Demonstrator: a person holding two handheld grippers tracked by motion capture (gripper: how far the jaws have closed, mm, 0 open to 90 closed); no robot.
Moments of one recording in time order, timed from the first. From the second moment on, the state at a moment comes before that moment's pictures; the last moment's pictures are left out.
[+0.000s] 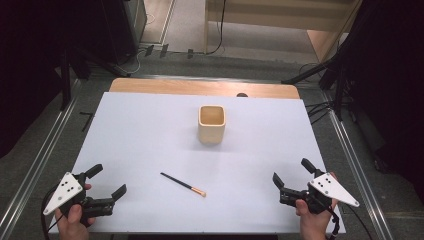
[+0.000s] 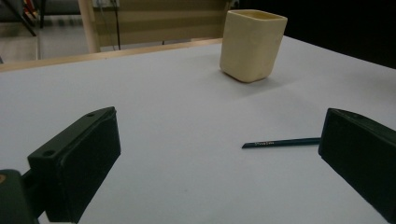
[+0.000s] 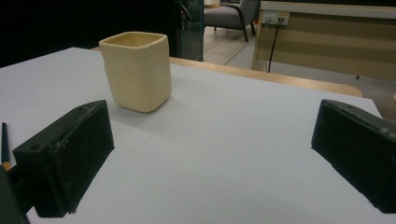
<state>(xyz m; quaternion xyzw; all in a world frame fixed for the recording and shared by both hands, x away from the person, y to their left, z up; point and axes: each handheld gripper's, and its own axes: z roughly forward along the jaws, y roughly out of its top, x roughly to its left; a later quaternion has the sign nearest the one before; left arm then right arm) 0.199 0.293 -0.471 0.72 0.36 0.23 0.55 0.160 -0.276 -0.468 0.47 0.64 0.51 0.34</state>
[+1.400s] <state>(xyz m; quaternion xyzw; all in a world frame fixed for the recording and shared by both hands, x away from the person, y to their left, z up) 0.240 0.223 -0.444 0.75 0.30 0.19 0.56 0.157 -0.279 -0.471 0.48 0.64 0.50 0.33</state>
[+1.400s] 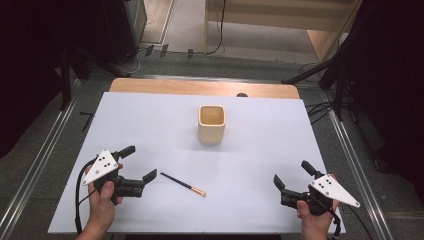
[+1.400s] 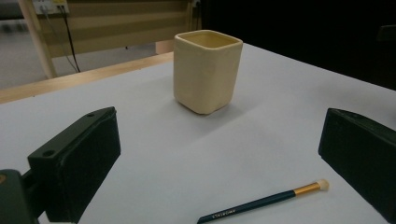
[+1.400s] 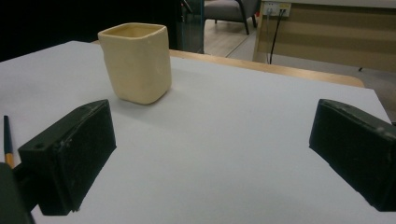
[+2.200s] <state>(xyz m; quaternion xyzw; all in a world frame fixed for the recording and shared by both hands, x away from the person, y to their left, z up) 0.262 0.184 -0.442 0.78 0.27 0.15 0.55 0.157 -0.277 -0.472 0.48 0.65 0.50 0.32</state>
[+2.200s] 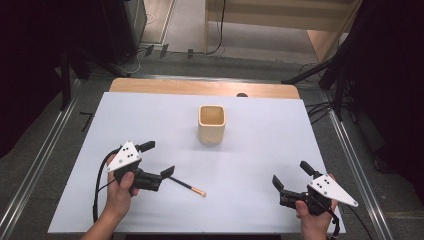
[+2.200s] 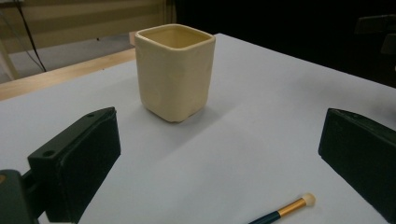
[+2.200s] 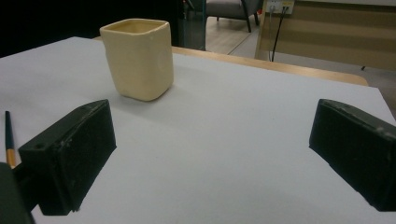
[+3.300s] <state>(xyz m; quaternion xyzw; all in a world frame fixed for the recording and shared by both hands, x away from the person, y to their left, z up) 0.277 0.109 -0.466 0.96 0.15 0.05 0.25 0.161 -0.275 -0.477 0.47 0.66 0.49 0.32</state>
